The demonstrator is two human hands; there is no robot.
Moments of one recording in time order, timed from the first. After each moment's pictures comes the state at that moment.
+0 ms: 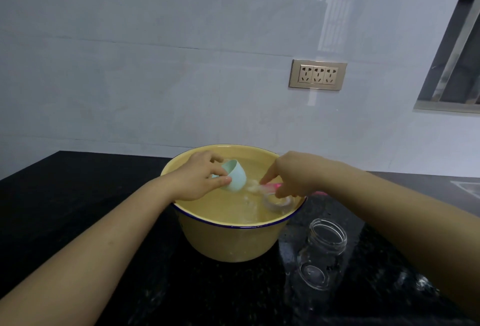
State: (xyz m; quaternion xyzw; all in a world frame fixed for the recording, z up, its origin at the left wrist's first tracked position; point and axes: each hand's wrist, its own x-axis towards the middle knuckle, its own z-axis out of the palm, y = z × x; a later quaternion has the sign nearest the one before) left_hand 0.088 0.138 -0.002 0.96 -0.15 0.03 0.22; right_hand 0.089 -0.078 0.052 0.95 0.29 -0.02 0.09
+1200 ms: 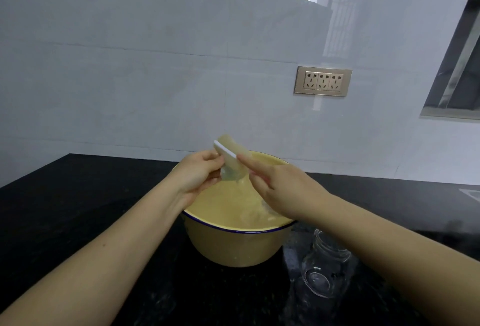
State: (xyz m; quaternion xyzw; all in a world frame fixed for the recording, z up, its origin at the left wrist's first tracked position) left_hand 0.078 0.125 0.006 0.69 0.02 0.03 0.72; right_hand 0.062 -0.061 0.029 0.93 0.32 0.12 -0.15
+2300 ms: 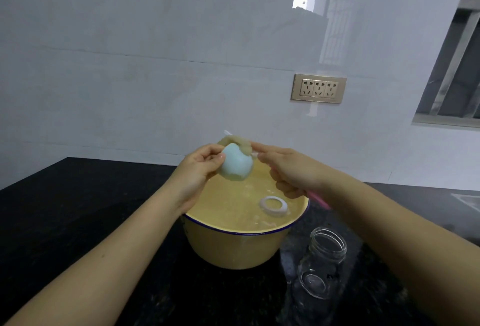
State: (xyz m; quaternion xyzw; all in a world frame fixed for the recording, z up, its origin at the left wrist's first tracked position) left_hand 0.063 0.120 0.012 0.65 -0.11 0.12 0.74; right_hand 0.070 -0.068 0.064 0.84 0.20 -0.12 -0.50
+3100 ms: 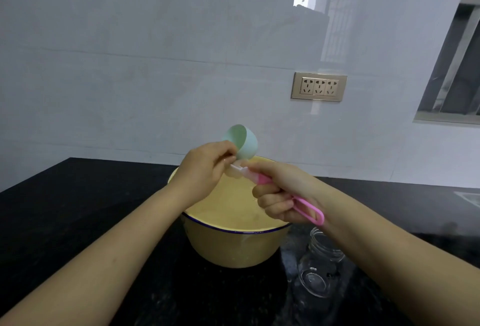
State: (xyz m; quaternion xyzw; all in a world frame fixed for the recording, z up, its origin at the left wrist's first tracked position) left_hand 0.060 0.120 0.019 0.87 -0.19 0.35 0.31; right_hand 0.050 -0.057 0.052 0.63 0.06 -0.35 -0.69
